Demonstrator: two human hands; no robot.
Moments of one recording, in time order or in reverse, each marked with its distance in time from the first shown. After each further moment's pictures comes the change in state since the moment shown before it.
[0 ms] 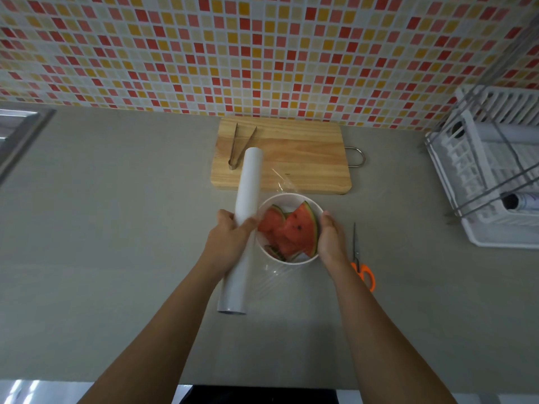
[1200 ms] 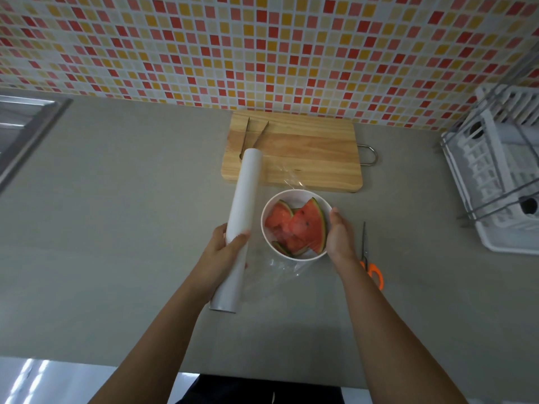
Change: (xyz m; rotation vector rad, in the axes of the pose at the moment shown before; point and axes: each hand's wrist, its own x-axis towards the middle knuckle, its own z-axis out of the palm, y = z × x) left_hand -0.023 -0.044 -0.018 -0.236 -0.092 -0.043; right_hand 0.003 0.003 0.002 -0.019 -0.035 0.000
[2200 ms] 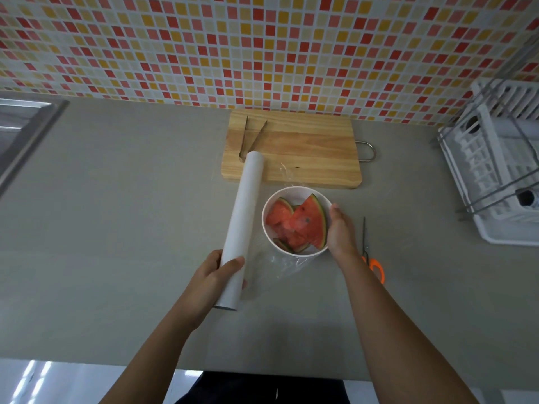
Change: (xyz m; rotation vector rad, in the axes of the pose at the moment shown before) left_hand -0.027 -0.027 -0.019 -0.086 -0.099 -0.059; right_hand -0.005 -0.007 -0.001 -0.013 0.011 -0.045
